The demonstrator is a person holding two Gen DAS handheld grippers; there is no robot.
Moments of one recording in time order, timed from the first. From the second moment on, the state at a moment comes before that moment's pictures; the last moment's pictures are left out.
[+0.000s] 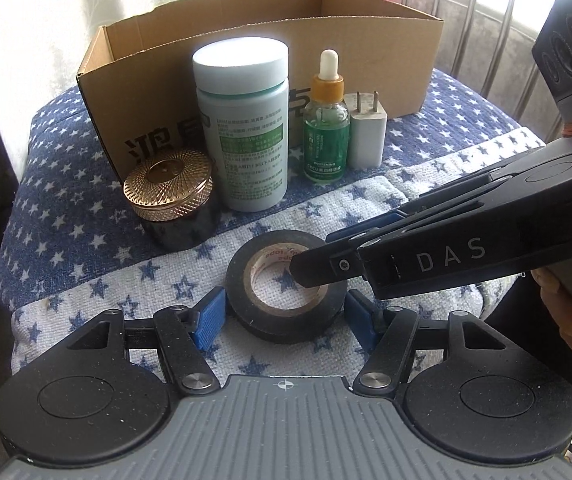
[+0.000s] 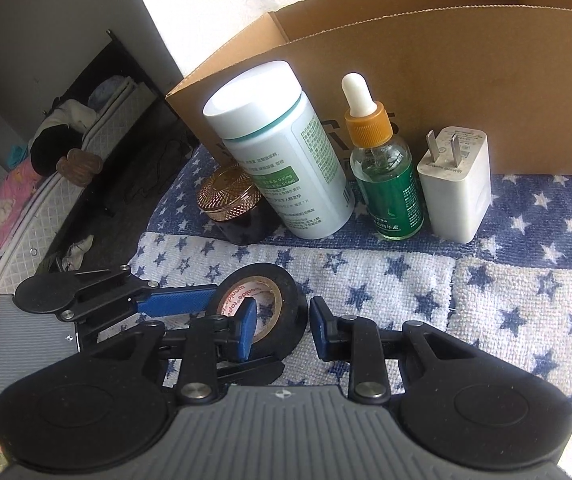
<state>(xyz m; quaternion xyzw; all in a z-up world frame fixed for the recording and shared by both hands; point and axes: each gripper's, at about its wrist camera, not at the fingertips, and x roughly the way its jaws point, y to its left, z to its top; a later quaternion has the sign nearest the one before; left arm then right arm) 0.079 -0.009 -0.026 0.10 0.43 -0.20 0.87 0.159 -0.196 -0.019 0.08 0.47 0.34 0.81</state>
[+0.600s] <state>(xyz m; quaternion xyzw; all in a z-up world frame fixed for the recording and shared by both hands) 0.078 -0.008 -0.023 0.09 0.44 -0.19 0.87 0.153 -0.195 -0.015 0.06 0.46 0.34 0.82</state>
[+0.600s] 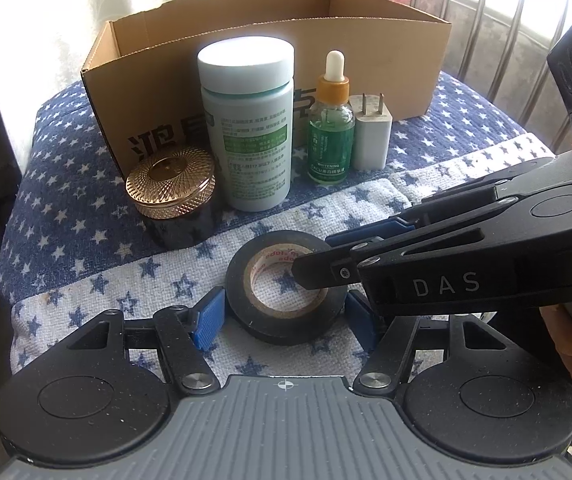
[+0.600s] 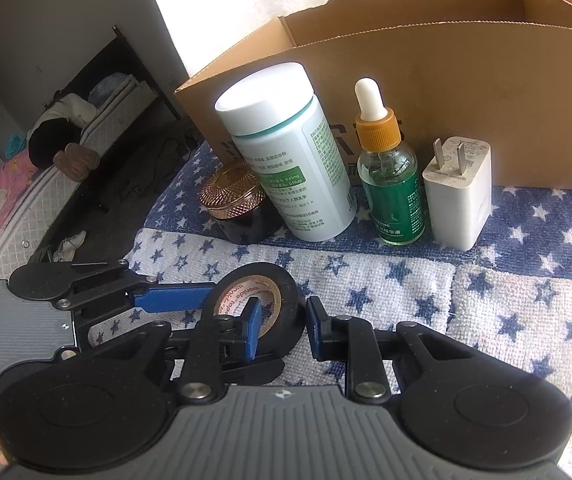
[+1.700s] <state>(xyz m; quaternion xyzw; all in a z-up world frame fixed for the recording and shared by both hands) 0.053 -0.018 -0.007 0.09 0.40 -0.19 0.89 0.132 -0.201 0.005 0.06 0.43 0.34 0.84</state>
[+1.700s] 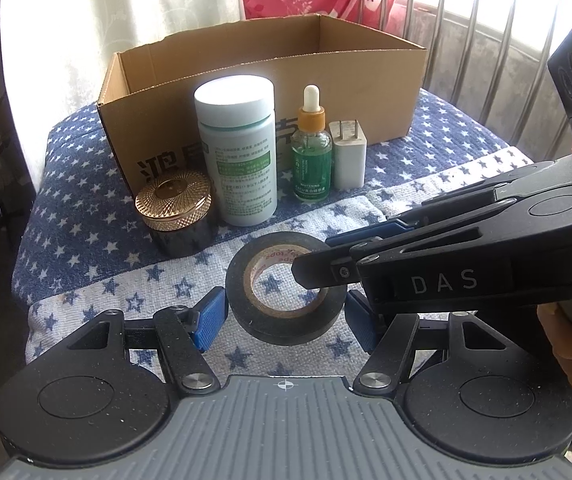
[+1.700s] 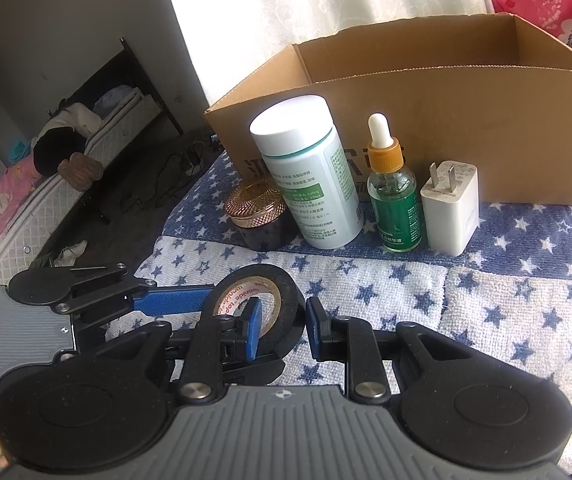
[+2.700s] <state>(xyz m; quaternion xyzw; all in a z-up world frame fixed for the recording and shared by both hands) 0.062 -0.025 -0.030 0.10 0.41 -0.21 0.88 0.142 -0.204 -0.018 0.06 0.45 0.32 0.83</state>
